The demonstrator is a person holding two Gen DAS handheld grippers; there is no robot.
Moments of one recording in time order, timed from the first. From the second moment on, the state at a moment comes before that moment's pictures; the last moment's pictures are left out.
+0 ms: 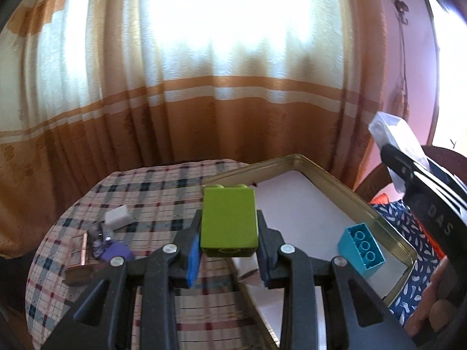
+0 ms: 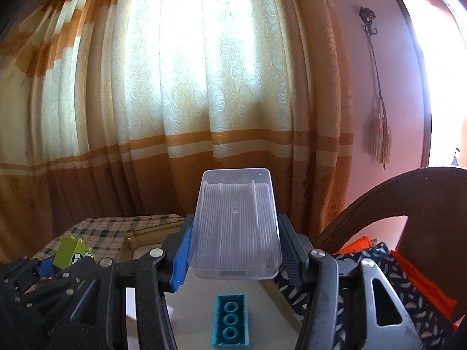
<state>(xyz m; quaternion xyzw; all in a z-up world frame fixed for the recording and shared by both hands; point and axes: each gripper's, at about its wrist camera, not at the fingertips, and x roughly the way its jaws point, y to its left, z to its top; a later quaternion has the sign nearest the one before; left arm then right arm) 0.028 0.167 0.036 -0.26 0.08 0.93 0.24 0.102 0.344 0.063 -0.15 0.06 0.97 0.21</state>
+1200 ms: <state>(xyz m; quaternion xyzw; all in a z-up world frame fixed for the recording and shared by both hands) -0.031 0.238 -0.002 -0.35 0.15 0.90 0.23 0.010 0.370 0.034 -0.33 0.10 0.93 0.10</state>
